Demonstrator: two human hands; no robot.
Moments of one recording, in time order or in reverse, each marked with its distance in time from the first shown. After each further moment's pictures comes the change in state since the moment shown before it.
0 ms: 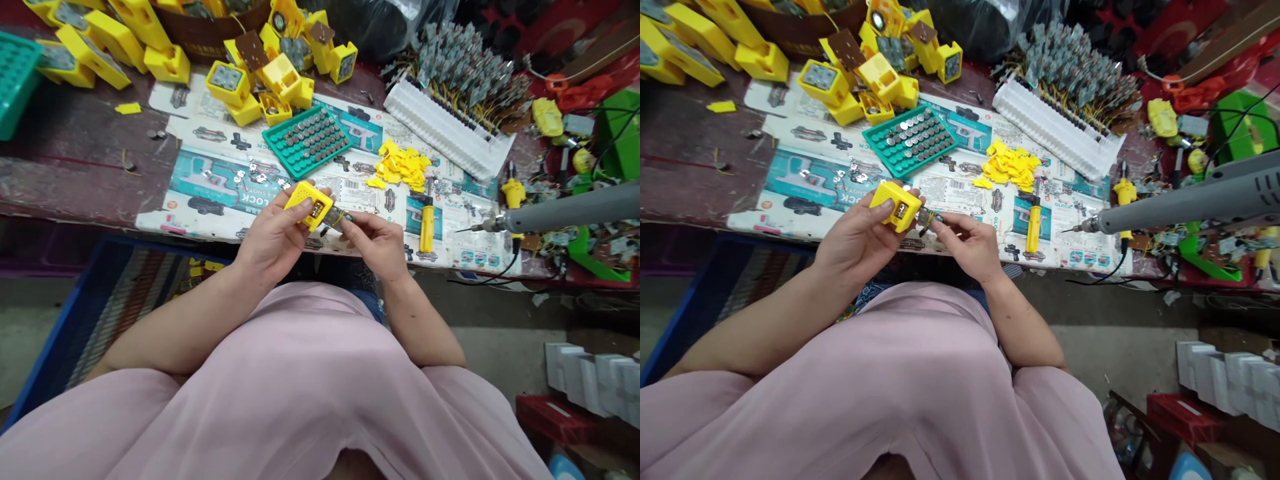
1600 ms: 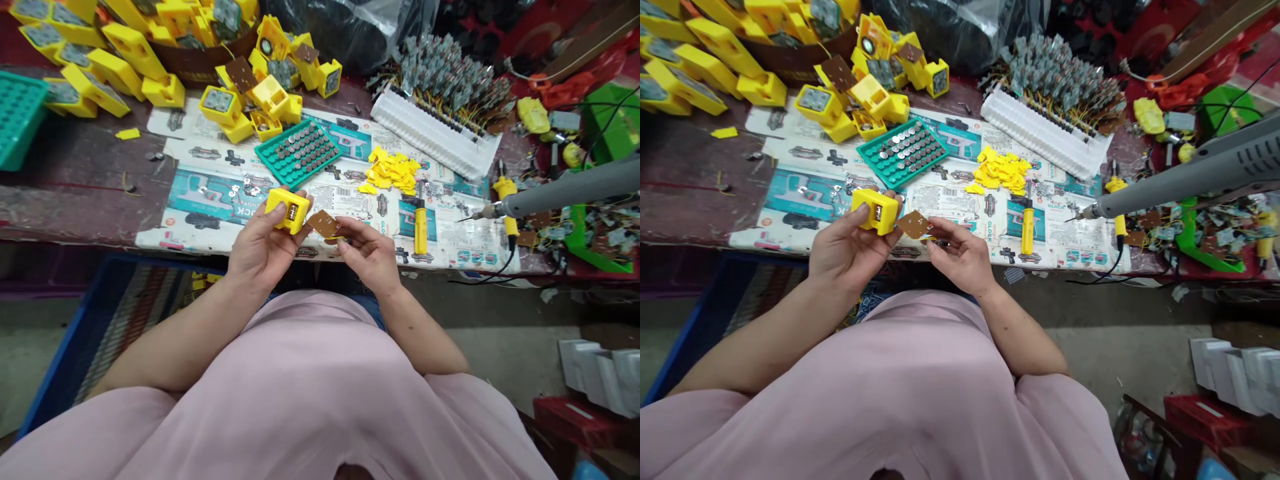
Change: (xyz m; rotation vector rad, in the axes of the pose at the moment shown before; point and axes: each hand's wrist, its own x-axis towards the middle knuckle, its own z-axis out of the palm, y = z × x) left_hand 0.002 0.001 -0.005 -0.064 0.083 0.043; right_hand -0.014 0.005 0.003 0.213 -0.076 -0.005
